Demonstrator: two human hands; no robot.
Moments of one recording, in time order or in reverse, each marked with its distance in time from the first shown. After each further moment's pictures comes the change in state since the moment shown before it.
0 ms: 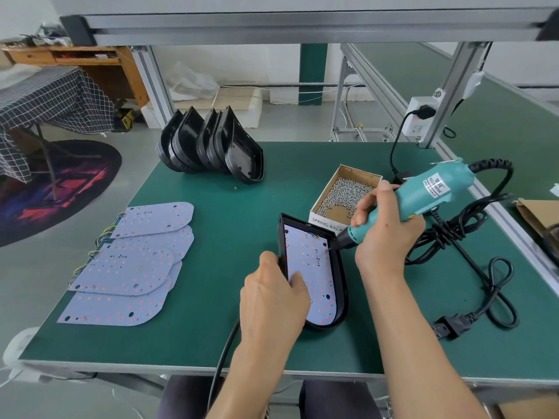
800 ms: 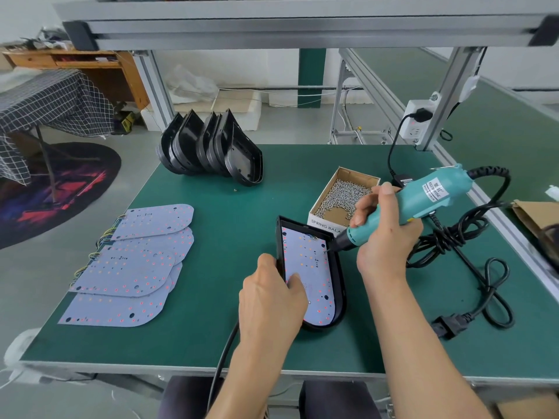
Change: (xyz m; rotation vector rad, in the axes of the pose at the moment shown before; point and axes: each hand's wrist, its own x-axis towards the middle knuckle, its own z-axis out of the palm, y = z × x) left_hand 0.002 -0.006 0.003 -0.021 0.008 0.005; right_hand -0.001 -0.004 -0.007 0.014 -0.066 0.011
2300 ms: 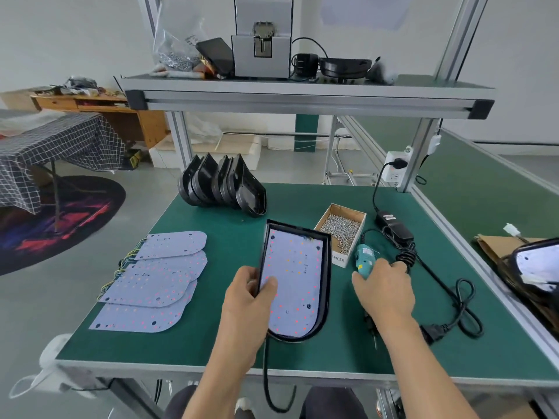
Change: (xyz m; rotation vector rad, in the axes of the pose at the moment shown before) left_hand -0.012 -0.024 -0.050 -0.677 -0.081 0.057; right_hand -0.024 -0.023 -0.051 -1.765 -0.139 0.177
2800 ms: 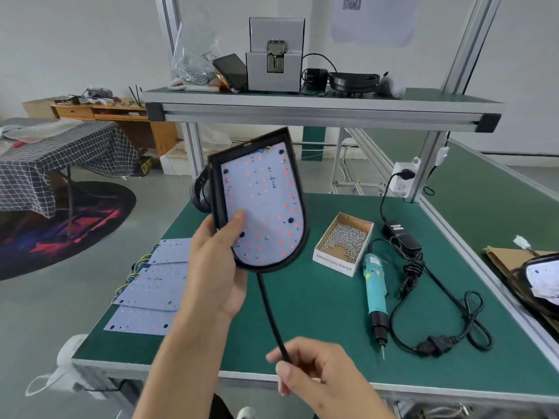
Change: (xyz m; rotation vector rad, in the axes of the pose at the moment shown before) left_hand 0.017 0.107 -0.031 -0.710 0.071 0.076; right_hand -0.155 -0.017 -0.030 0.891 -0.809 -0.565
